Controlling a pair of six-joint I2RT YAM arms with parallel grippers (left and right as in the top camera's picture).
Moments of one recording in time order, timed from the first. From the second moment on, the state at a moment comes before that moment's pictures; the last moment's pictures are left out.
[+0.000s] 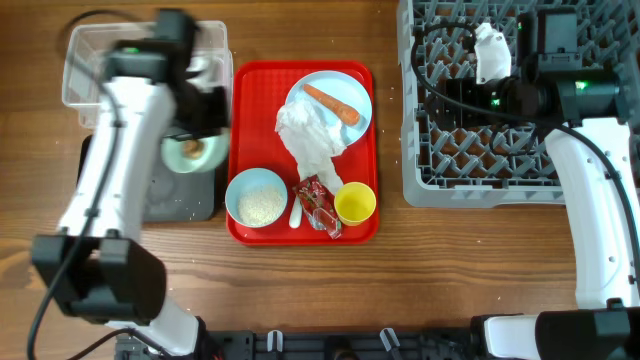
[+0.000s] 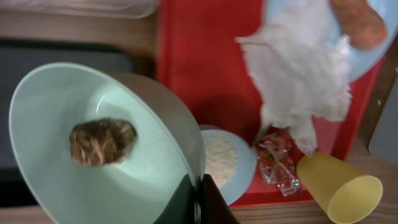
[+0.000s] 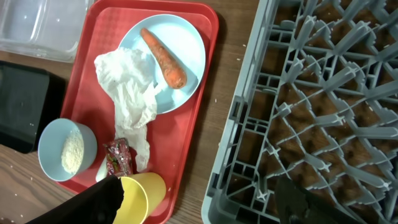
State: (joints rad) left arm -0.07 1.78 1.70 -1.33 0.15 -0.20; right arm 0.05 1.55 1.59 -1.11 -0.35 -0.05
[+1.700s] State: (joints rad) left arm -0.32 1.87 1.35 -0.73 0.04 -0.19; right arm 0.05 1.55 1.59 -1.01 -0.34 -0.03
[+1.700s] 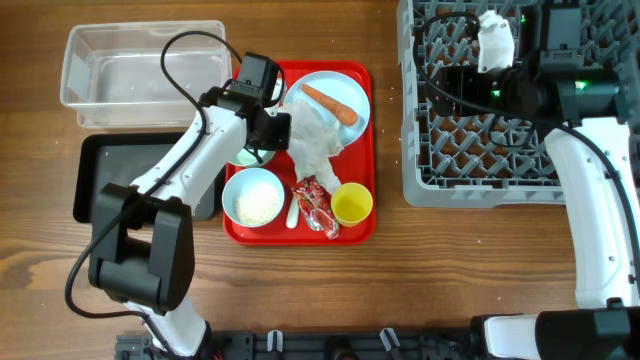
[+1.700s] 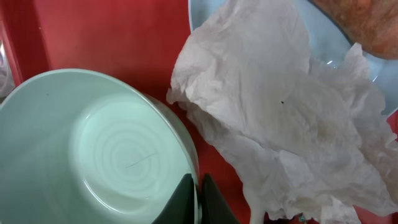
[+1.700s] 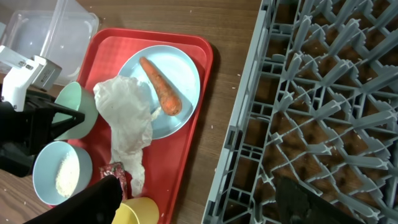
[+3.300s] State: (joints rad) left arm 0.07 1.52 1.40 -1.15 0.33 -0.29; right arm 0.05 1.55 1.59 -1.01 -0.34 -0.01
